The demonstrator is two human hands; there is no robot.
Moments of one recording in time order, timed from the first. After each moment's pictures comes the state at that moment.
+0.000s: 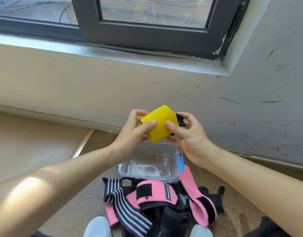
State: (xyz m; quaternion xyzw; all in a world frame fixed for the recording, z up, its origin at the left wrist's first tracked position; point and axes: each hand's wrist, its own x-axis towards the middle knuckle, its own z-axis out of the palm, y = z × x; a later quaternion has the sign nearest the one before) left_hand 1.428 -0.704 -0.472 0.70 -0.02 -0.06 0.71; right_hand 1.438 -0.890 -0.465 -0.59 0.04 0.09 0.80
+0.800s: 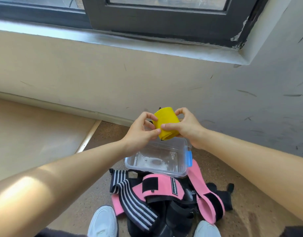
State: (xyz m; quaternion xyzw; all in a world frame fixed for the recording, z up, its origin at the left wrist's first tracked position) left_hand 1.455 -0.694 -0.531 0.75 0.00 -0.07 0.65; right_hand 1.494 -0.878 -0.507 -0.79 0.03 0.17 0.58
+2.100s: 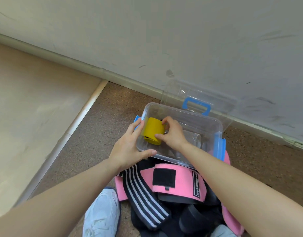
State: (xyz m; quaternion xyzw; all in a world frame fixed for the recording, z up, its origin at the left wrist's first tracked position) left_hand 1.434 -0.621 -0.739 0.93 0.03 -0.08 0.35; right_hand 1.542 -0.804 -0.786 -0.90 -0.08 0.20 0.39
